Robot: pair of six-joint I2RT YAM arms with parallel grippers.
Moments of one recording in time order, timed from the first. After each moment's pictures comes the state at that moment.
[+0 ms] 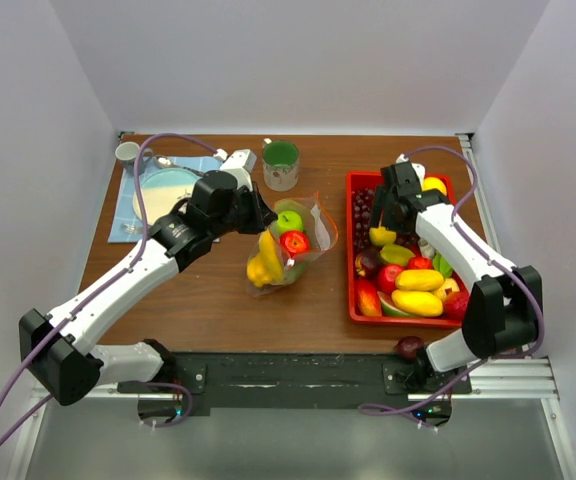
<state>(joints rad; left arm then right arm) -0.65 1.24 1.15 -0.38 0.02 -0.58 0.28 1.49 1.16 -0.68 0.37 0.42</state>
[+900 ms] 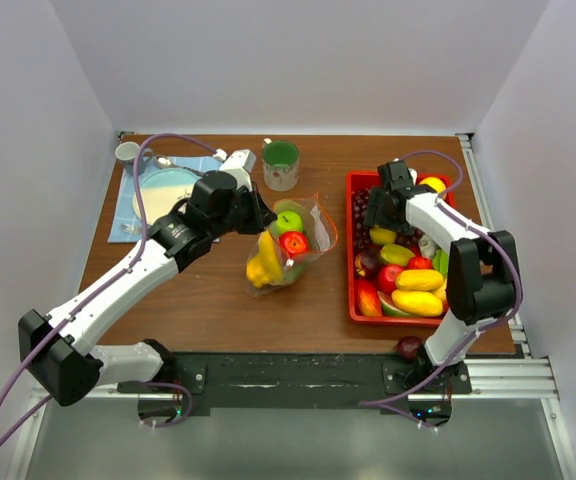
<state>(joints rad) -0.65 1.23 1.15 -0.39 0.02 -0.58 0.22 1.71 1.20 -0.56 0.27 0.43</state>
